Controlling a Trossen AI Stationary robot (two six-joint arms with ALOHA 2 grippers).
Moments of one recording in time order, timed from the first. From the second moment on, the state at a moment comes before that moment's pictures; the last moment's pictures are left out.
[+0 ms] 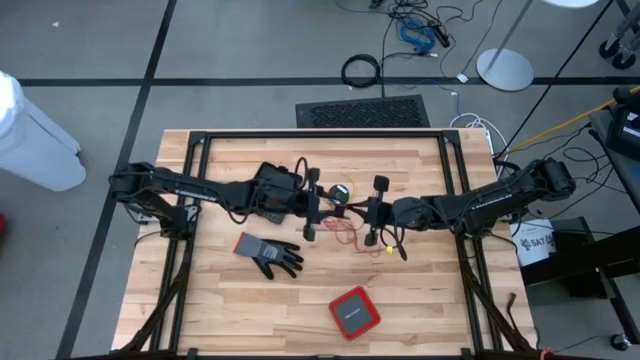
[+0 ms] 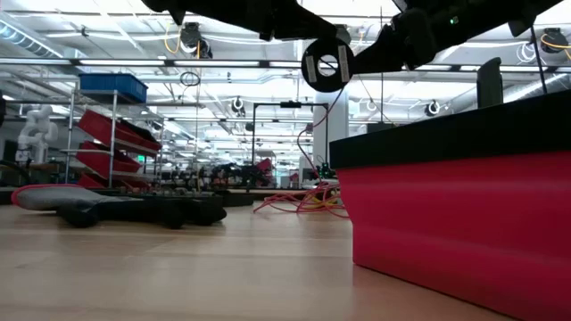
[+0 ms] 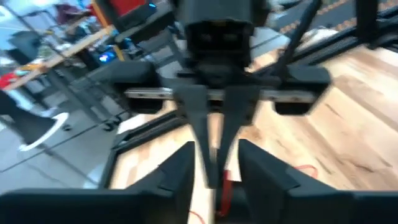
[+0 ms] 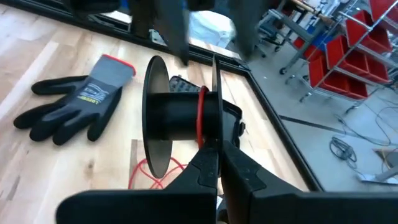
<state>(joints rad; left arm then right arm) -0.01 1.56 1.02 0.32 -0.03 0.48 0.17 1.25 0.64 0.30 0.48 -0.24</state>
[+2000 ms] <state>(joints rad) 0.02 1.56 1.02 0.30 0.16 0.47 0.23 1.14 0.63 0.43 0.33 -0.29</state>
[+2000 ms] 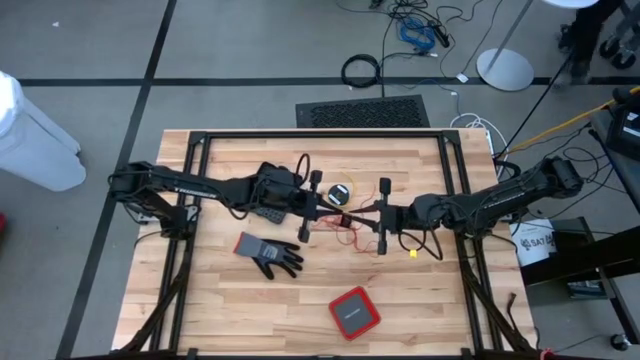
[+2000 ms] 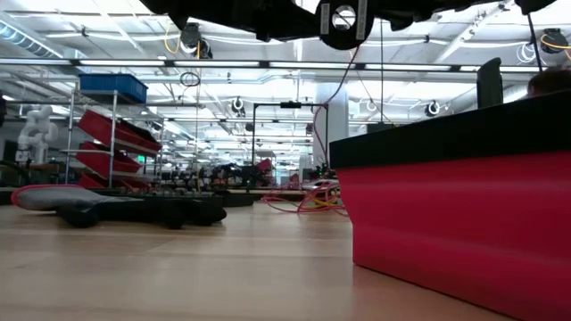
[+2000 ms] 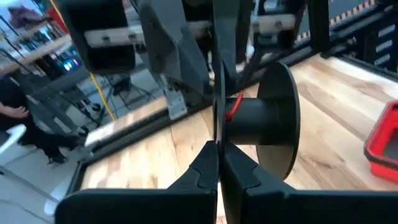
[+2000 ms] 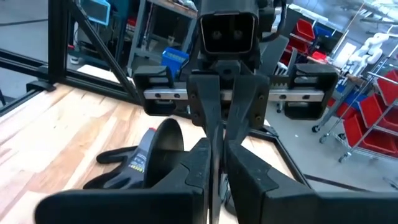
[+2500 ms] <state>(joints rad) 0.02 1.59 1.02 0.35 0.18 0.45 0.21 1.17 0.63 0.44 0.33 -0.28</state>
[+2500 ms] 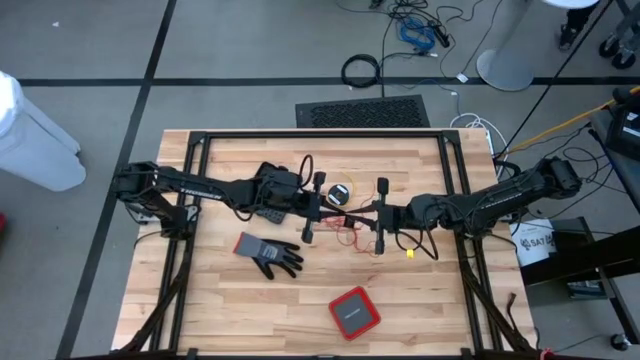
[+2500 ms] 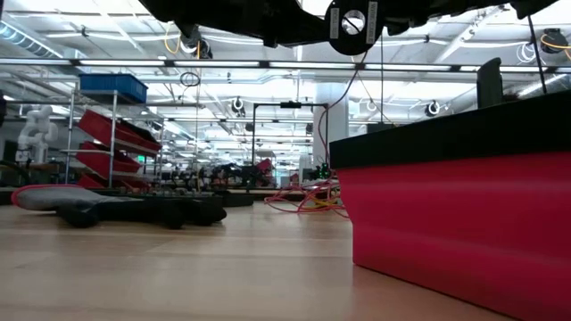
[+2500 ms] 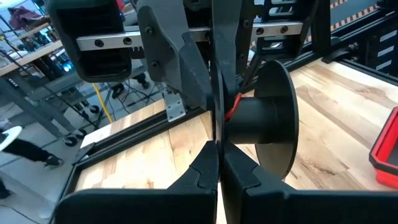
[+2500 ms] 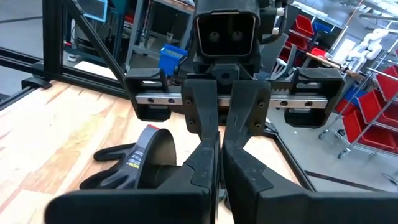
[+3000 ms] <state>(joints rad) 0.02 1.59 1.02 0.34 0.18 0.45 0.19 1.17 0.64 0.40 0.33 -0.25</state>
